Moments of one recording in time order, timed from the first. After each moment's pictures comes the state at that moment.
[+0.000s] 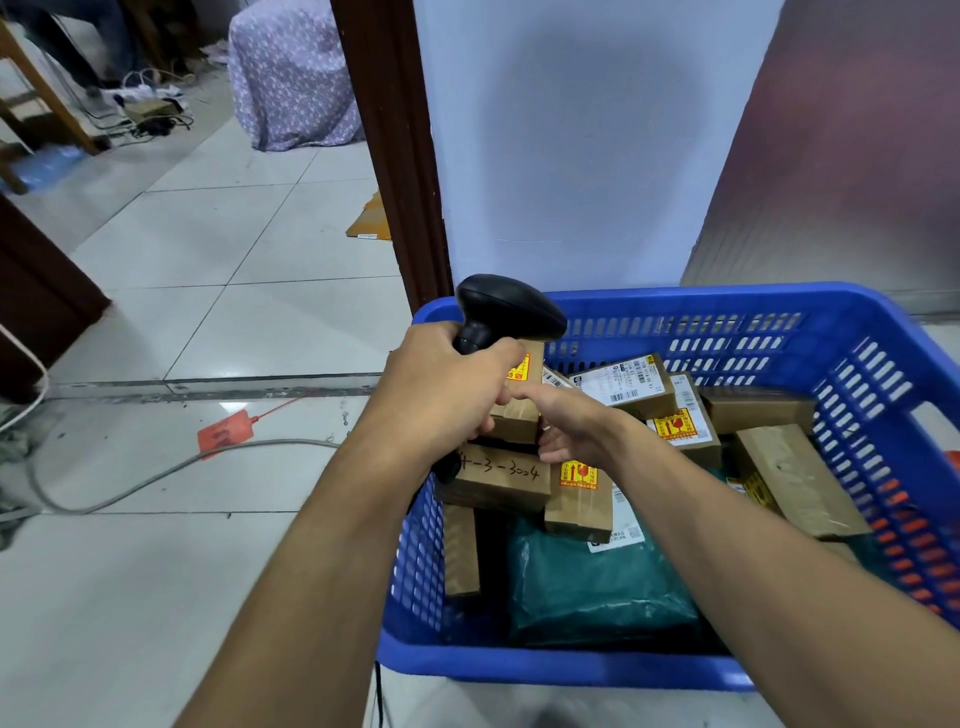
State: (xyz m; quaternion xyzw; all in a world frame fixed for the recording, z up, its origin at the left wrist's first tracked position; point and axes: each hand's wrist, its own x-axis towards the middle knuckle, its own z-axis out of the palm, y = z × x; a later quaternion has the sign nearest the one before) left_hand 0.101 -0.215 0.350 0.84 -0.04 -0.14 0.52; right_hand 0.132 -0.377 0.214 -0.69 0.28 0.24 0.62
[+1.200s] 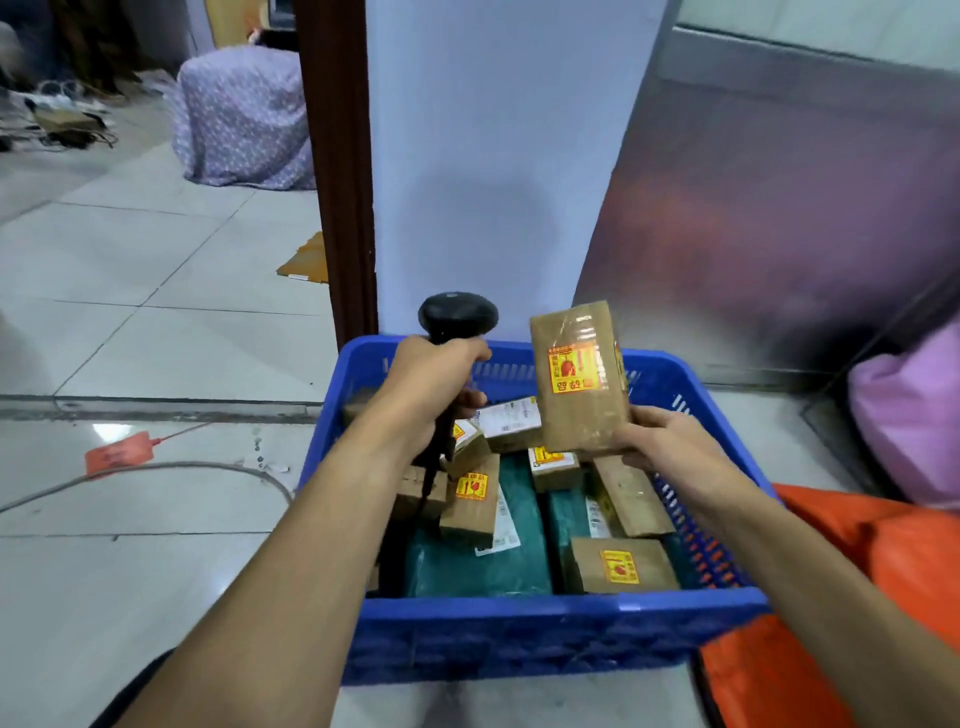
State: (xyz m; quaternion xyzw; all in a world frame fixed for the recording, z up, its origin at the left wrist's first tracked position) left_hand 0.064 -0.265 0.378 0.70 0.01 -0.20 0.68; right_hand -0.066 -0.471 0.358 -0.79 0.27 -0.02 0.55
